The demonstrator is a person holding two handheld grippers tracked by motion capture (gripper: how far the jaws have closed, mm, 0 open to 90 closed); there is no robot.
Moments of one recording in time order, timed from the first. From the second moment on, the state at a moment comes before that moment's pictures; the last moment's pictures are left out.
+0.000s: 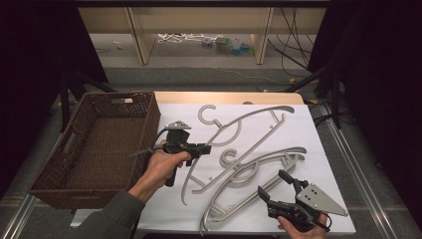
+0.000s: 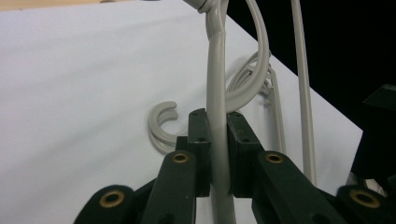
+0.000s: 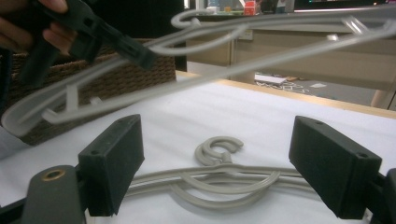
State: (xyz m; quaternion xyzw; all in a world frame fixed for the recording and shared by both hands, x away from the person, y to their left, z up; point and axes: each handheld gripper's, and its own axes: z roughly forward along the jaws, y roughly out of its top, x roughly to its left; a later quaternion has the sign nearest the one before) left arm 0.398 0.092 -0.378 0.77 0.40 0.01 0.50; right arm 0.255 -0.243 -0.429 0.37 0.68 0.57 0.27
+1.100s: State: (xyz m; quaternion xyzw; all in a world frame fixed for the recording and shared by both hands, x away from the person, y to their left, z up) left arm 0.386 0.249 -0.302 0.75 0.42 0.14 0.48; right arm 0.257 -0.242 -0.432 0.37 0.69 0.56 0.26
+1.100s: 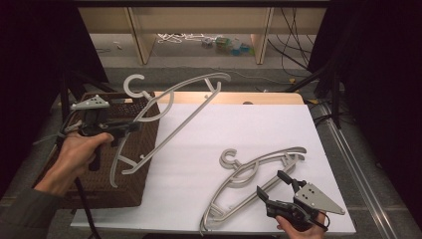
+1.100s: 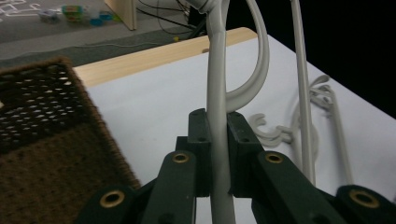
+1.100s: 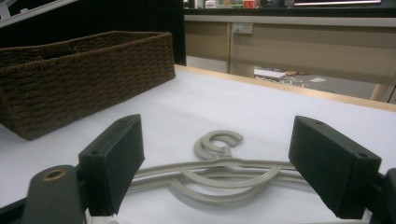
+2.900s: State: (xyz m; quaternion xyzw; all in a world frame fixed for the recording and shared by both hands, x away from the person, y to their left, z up) left arm 0.384 0.424 -0.369 0.74 0.52 0.27 0.34; right arm 0.258 -0.240 -0.434 0.37 0.69 0.56 0.27
